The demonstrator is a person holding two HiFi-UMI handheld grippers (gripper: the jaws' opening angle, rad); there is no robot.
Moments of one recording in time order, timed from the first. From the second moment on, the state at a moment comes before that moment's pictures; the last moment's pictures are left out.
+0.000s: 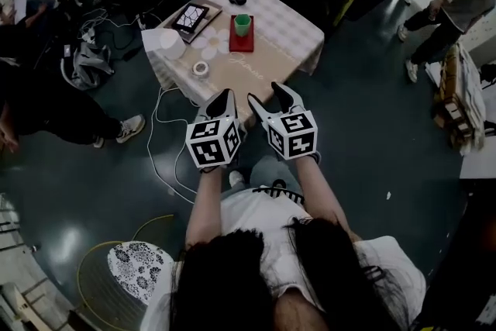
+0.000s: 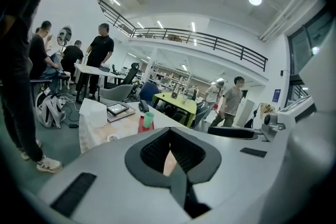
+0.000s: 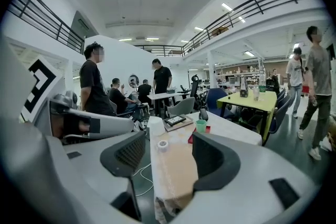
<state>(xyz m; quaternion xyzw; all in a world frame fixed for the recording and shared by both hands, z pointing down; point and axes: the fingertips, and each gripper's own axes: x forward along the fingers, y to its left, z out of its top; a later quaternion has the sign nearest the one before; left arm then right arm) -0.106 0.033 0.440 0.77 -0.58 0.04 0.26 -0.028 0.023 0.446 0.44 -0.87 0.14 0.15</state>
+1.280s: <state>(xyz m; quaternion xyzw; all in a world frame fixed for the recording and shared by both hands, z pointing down) -0.114 -0.126 0.461 0.76 -0.59 0.07 0.27 -0.035 -0.145 0.476 0.42 -0.87 0.17 0.17</state>
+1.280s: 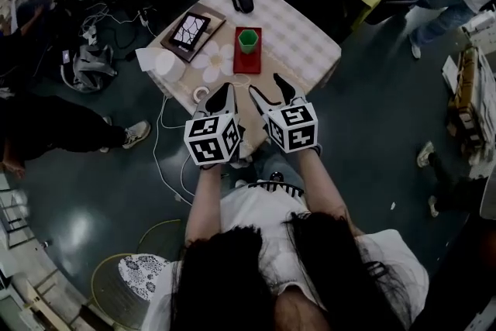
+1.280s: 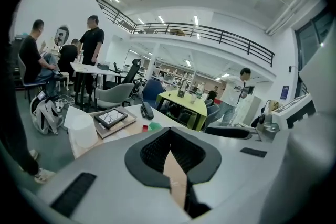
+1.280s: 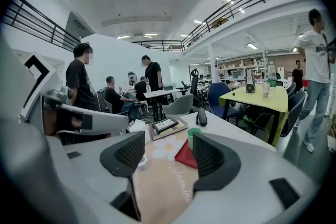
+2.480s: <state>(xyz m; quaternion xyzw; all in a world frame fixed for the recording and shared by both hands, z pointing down) -0.112 -0.259 0.493 0.69 -0.65 0.09 0.29 -0.043 -0.290 0.522 0.35 -0.89 0.17 0.23</state>
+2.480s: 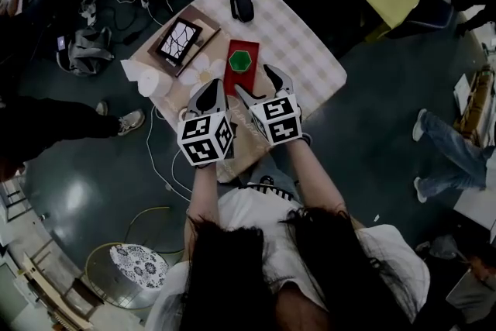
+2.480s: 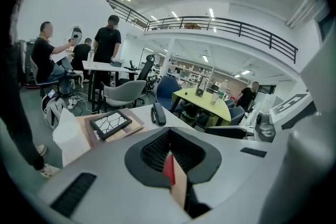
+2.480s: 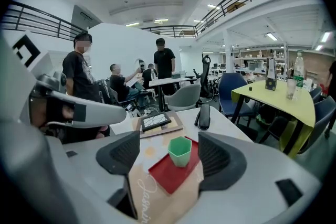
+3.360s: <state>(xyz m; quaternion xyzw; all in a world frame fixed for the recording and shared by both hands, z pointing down) -0.138 -0.314 0.524 0.71 -0.62 0.12 0.32 -0.089 -0.339 0.609 0.36 -0.85 0.20 0.34</state>
